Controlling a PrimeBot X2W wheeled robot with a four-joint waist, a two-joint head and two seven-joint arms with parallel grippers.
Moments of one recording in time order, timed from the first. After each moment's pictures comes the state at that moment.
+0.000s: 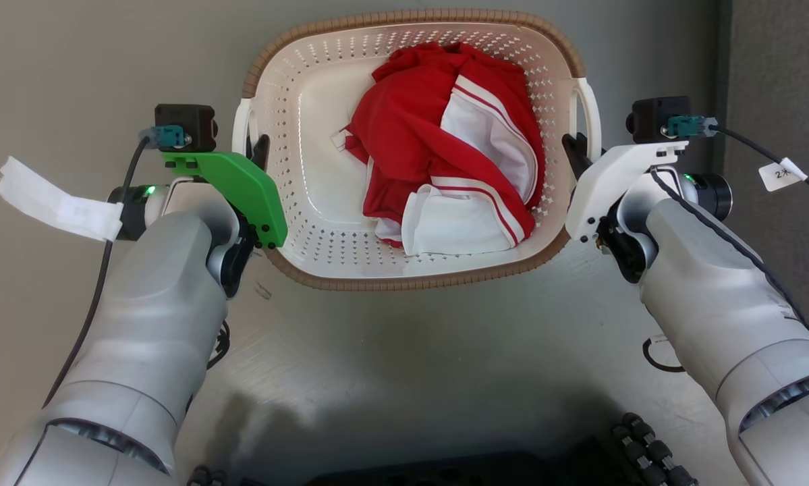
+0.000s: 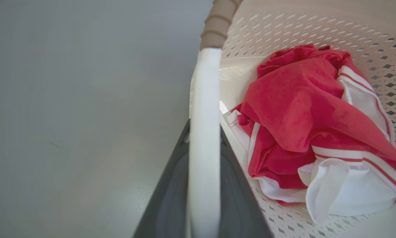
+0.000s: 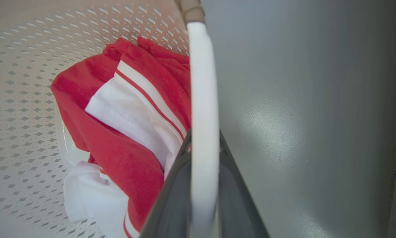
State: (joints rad) left arm -0.98 0.00 -0.68 1.17 -0.77 -0.10 -0.11; right arm -0.90 -0.07 0.58 1.17 0.62 0.06 -0.12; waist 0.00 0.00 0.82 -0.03
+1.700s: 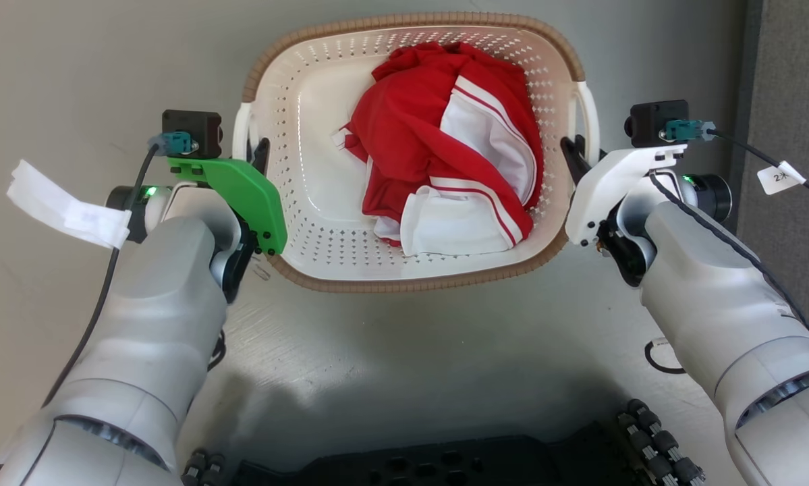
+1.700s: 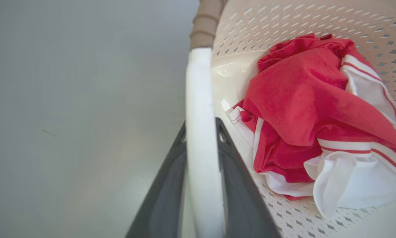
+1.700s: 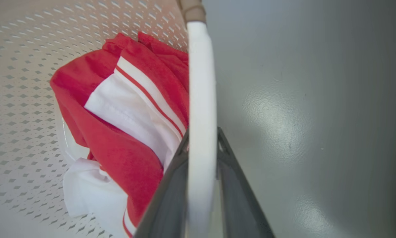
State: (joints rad) left arm -0.99 -0.01 -0.72 1.23 -0.75 -0.12 -0.16; right arm -0.92 -0.06 0.60 1.23 0.61 0.09 -0.16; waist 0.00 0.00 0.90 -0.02
